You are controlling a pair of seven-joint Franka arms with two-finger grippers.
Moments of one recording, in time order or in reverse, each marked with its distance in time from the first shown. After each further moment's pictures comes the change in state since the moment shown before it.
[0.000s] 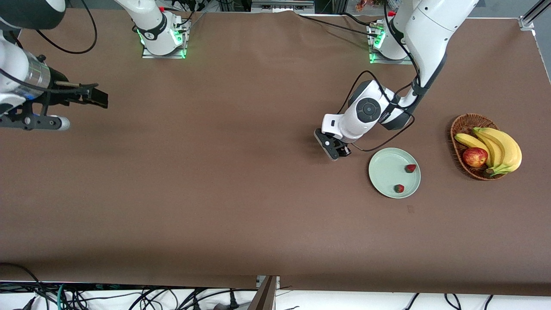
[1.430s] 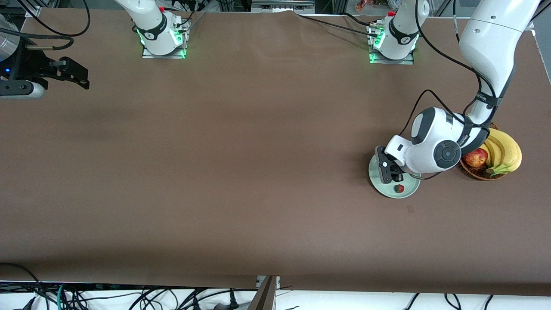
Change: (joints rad) left arm 0.297 0.033 0.013 0.254 0.002 -0.418 0.718; right arm -0.013 -0.109 -0.020 -0.036 0.000 0.032 -0.127
